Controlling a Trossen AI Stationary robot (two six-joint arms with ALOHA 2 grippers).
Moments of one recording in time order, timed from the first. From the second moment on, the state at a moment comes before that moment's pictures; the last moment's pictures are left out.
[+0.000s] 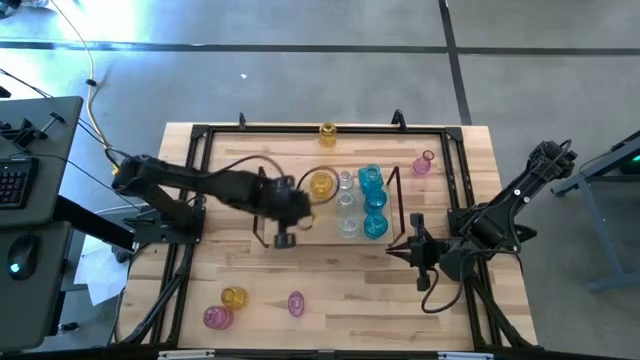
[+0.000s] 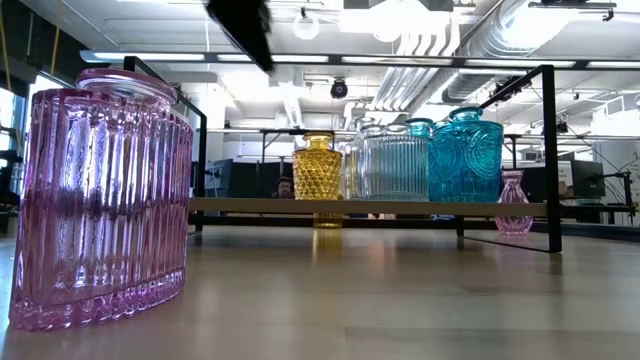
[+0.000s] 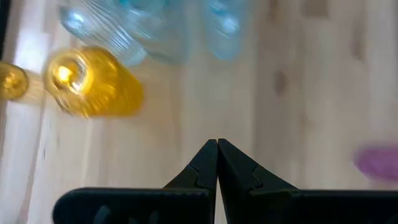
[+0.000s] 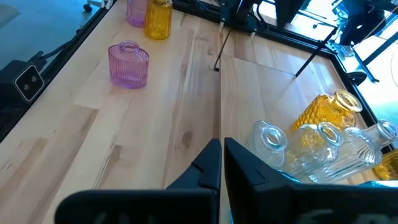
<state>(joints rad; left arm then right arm) -0.15 1.58 1.45 -0.95 -0.21 -0.12 0.75 1.08 0.82 -0.41 0.68 0.18</state>
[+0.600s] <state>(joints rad) -0.63 1.54 1.65 -1.53 -0.08 -0.71 0.75 1.08 0.82 -0.41 0.68 0.18</state>
